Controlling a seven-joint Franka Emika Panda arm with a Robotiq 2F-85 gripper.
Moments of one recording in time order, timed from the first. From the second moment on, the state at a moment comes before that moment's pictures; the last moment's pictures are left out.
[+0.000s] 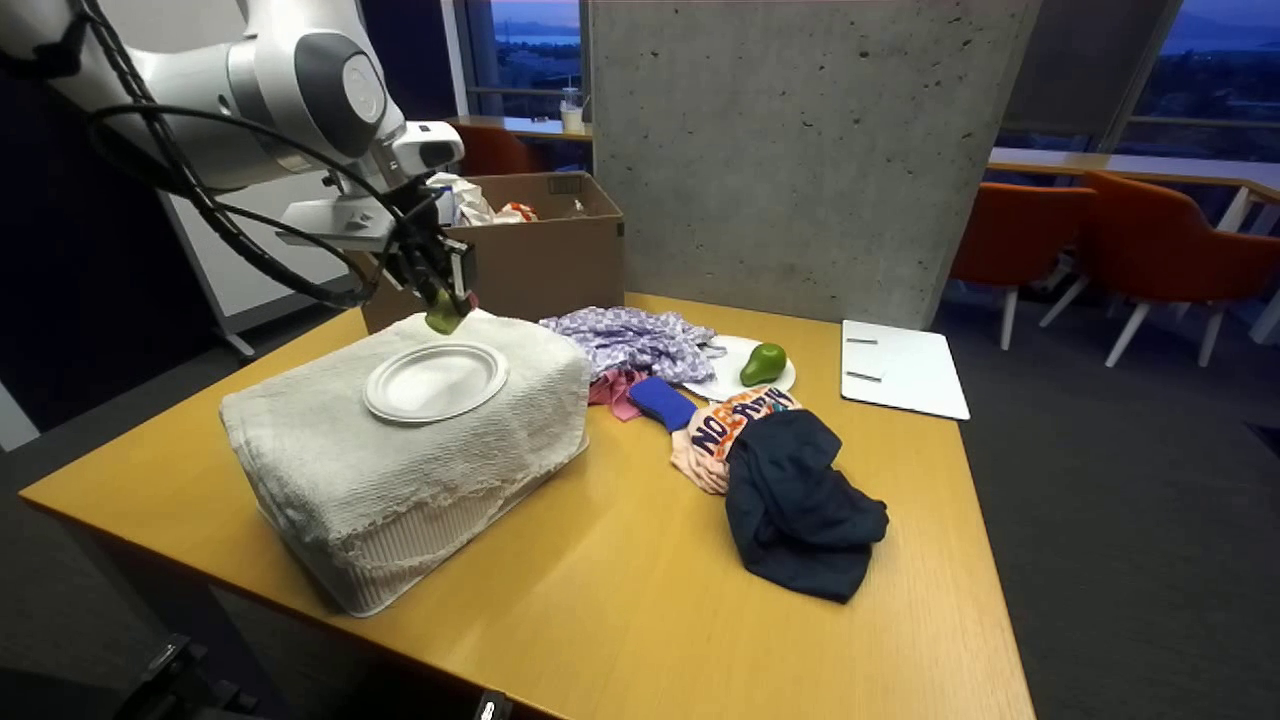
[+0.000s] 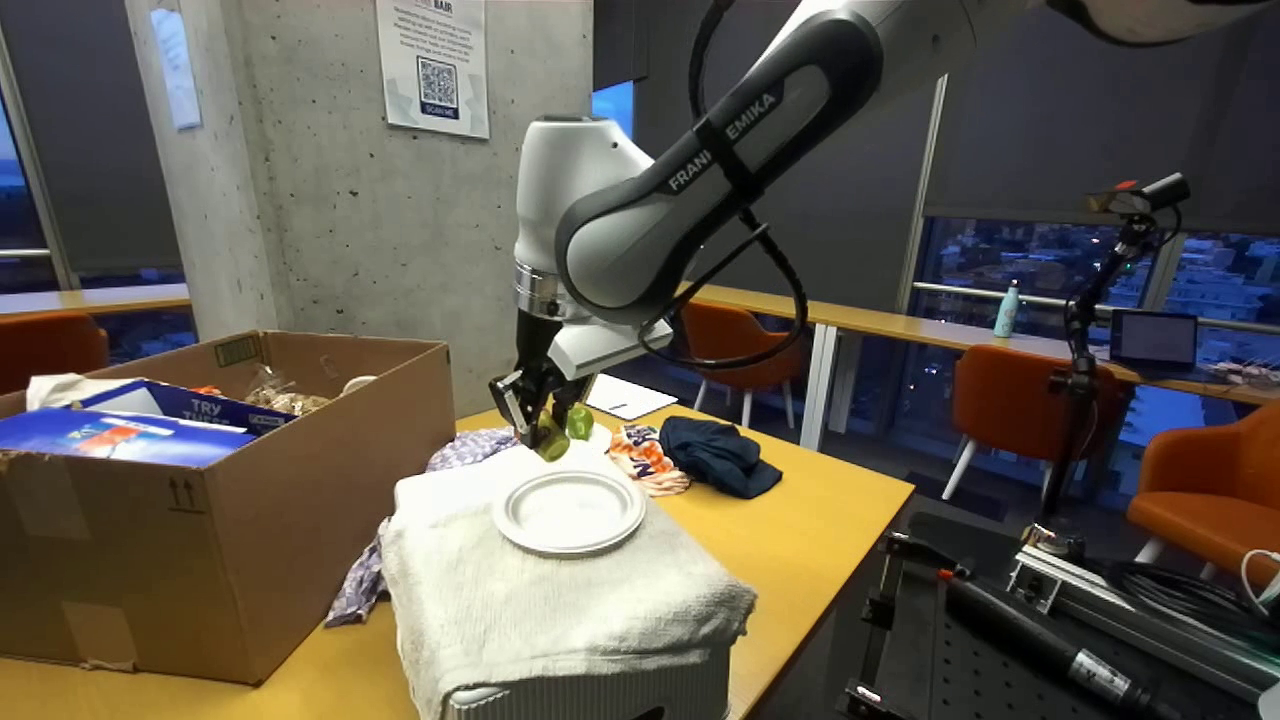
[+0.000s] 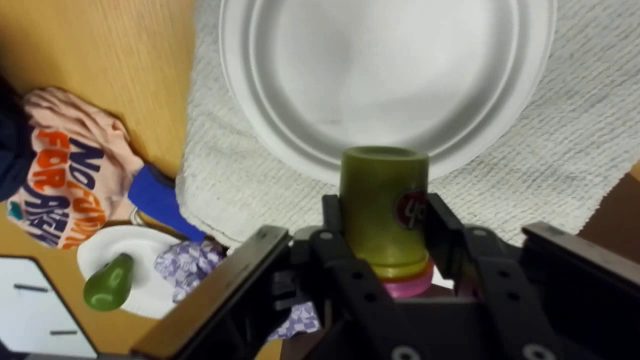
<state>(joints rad) 0.27 0.64 -0.13 -1.65 -0.19 2.52 0.45</state>
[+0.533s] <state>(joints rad) 0.57 0.62 -0.39 -1.76 -0.67 2.66 0.94</state>
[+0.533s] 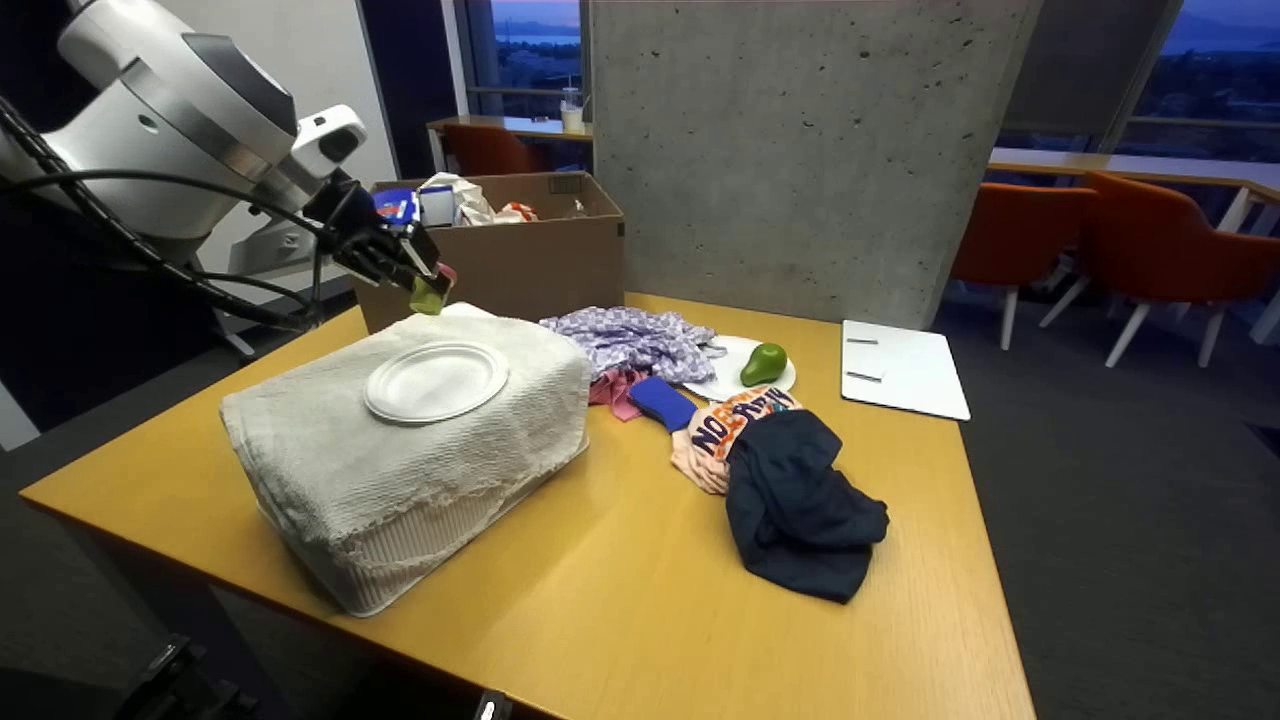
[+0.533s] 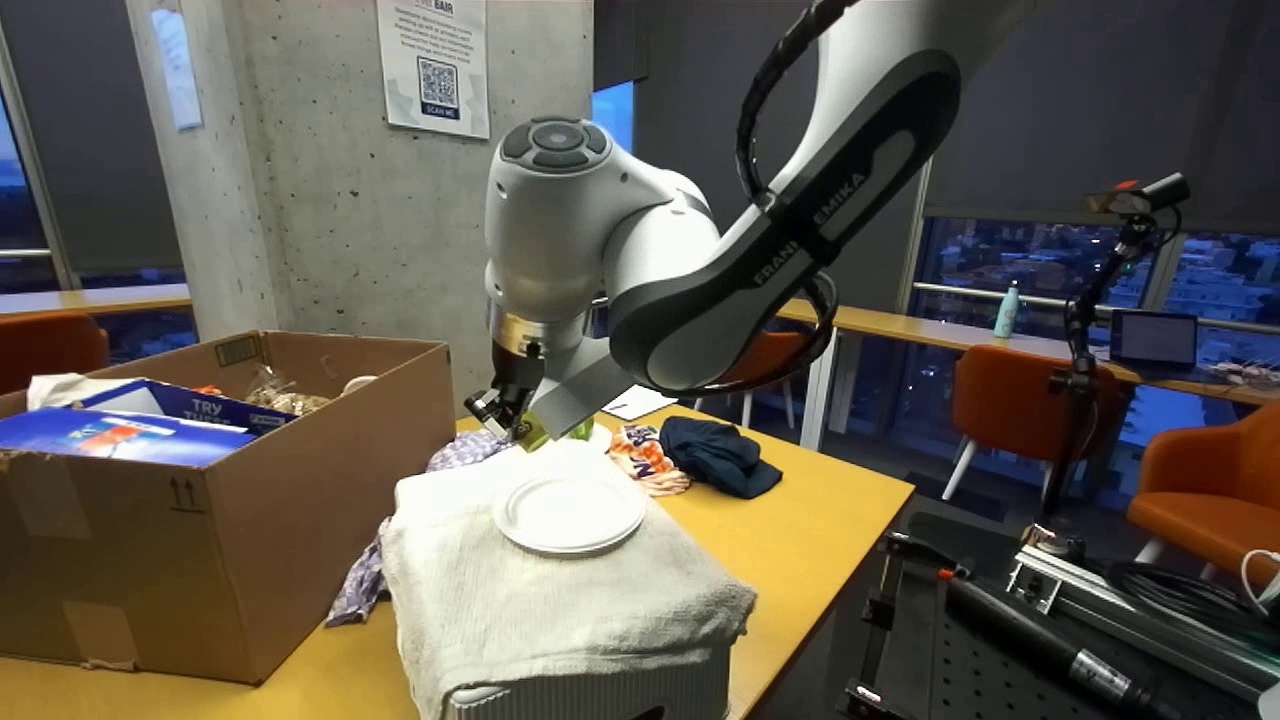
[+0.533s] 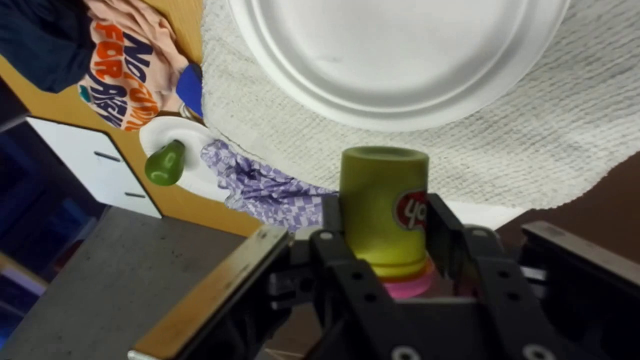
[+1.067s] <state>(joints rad) 0.59 0.61 -0.39 -1.82 -1.15 2.62 1.42</state>
